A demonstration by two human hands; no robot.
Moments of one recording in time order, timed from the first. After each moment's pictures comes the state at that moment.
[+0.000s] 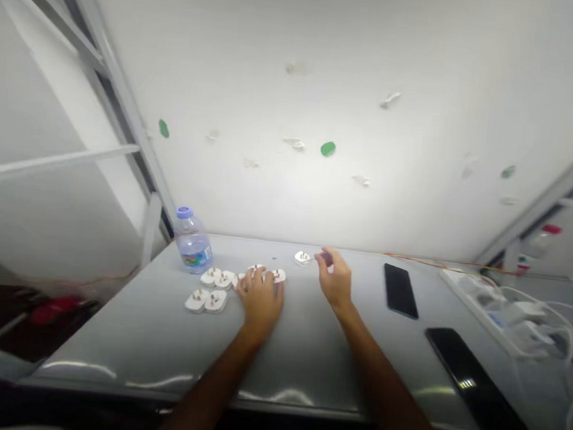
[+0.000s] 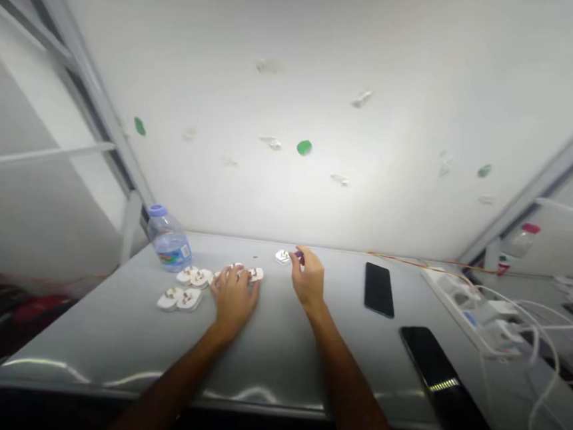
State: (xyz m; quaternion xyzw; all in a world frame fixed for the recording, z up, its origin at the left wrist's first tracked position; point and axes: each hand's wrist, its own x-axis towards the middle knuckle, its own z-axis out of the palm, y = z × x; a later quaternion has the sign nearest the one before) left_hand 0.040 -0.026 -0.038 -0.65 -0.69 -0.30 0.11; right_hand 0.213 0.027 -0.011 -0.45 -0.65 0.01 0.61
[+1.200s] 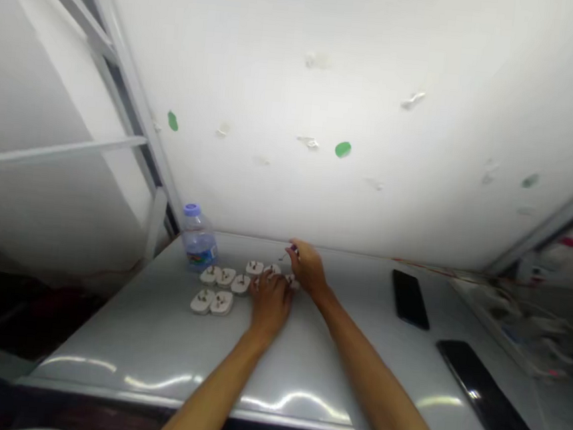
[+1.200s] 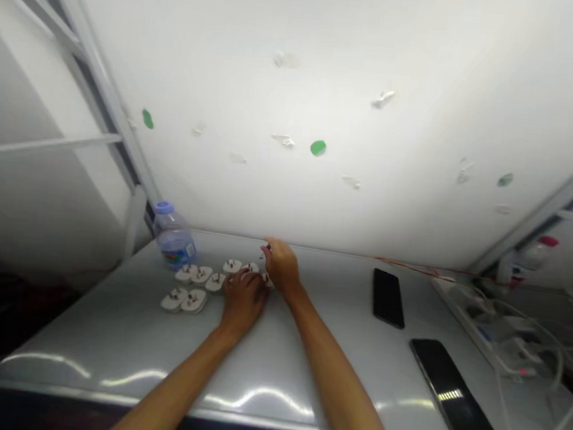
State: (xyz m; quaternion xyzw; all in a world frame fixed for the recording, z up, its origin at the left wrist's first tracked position) left_hand 0.033 -0.022 -0.042 -0.72 -0.61 -0.33 0.07; right_hand 0.145 0.071 -0.011 -0.41 -0.77 0.01 0.49
